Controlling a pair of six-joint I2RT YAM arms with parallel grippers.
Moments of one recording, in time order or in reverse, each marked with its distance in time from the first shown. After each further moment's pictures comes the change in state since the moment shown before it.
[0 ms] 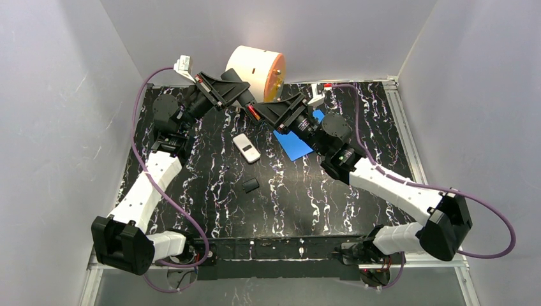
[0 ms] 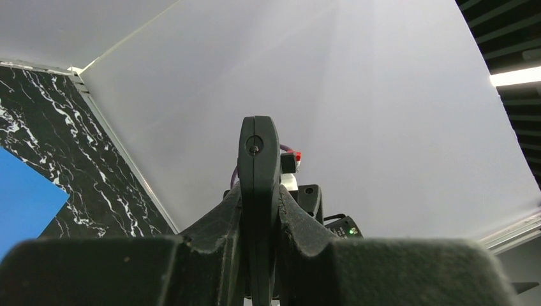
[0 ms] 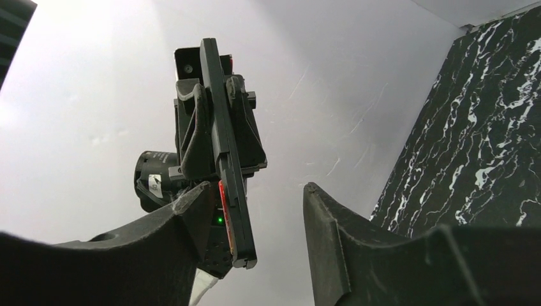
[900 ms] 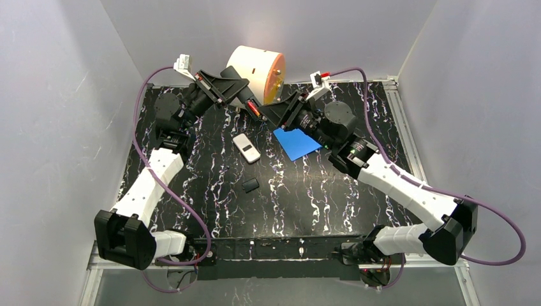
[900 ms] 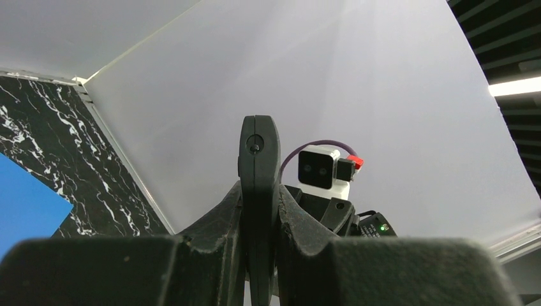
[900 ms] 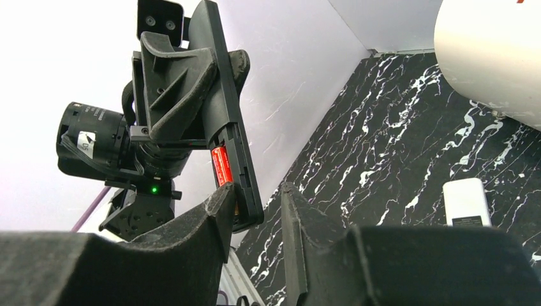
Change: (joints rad) left arm 0.004 0.039 0.000 0.051 -0.013 -0.019; right arm -0.013 -0.046 0.147 -0.342 -0.016 -0.399
